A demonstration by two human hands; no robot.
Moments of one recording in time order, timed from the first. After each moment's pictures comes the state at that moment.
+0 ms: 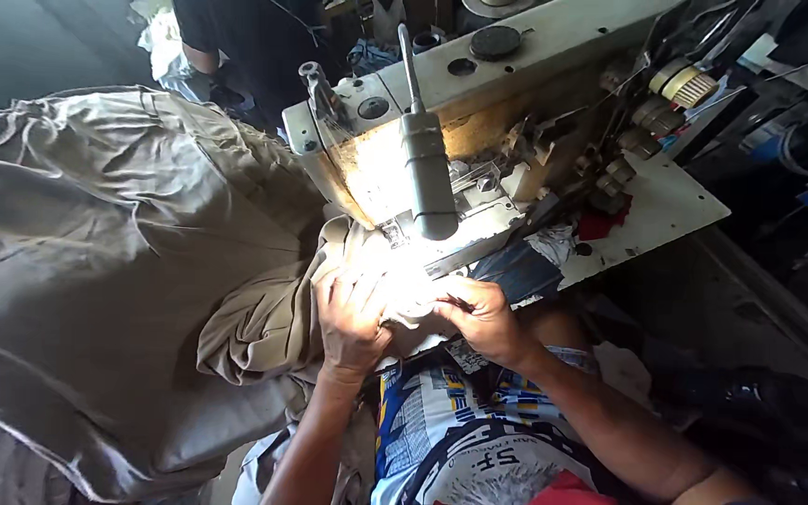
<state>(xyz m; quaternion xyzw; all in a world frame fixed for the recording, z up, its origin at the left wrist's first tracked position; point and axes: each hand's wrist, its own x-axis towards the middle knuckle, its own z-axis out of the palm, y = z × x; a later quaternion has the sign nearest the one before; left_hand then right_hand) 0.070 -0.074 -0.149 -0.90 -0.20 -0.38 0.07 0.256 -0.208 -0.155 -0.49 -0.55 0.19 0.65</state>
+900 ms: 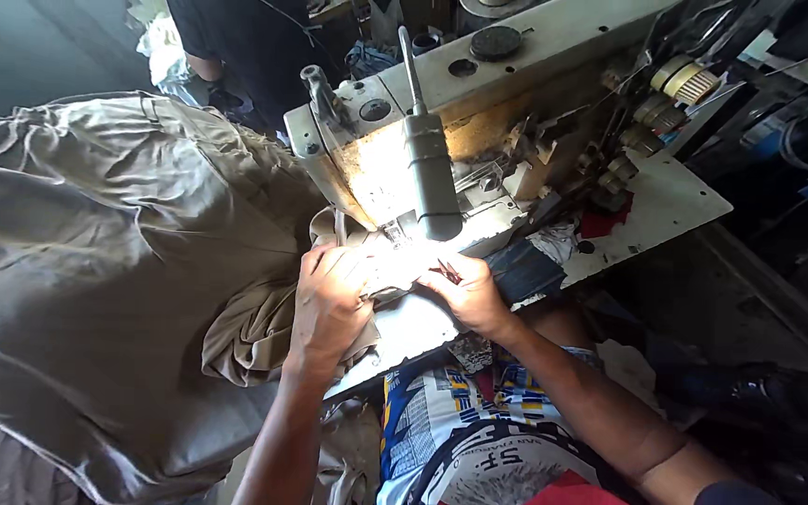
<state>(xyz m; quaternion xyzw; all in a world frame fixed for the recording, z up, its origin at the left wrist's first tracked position) 0.065 -0.043 -0.092 -0.94 -0.15 -0.30 0.05 0.258 -0.168 -0.153 -0.49 -0.50 0.20 0.69</state>
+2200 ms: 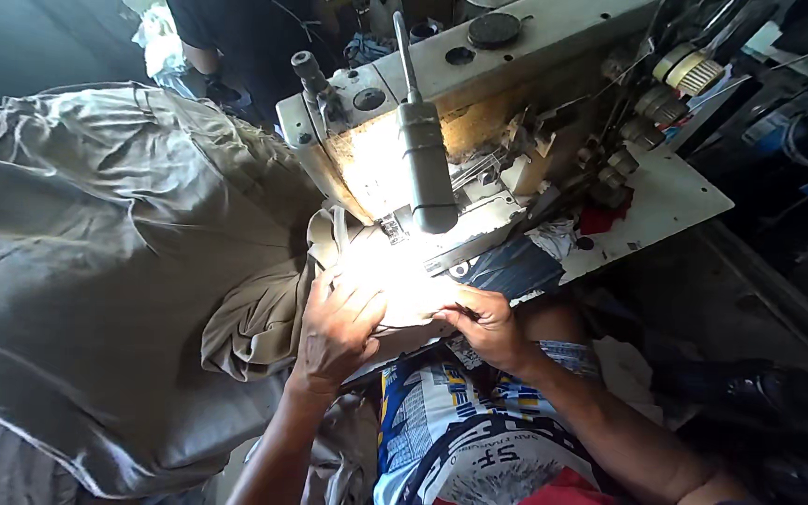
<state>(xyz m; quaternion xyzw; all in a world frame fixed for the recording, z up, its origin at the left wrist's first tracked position) 0.041 -0.068 -0.117 -0.95 -0.08 -0.30 0.07 0.252 -0.220 -0.178 -0.48 -0.55 0.18 0.65</state>
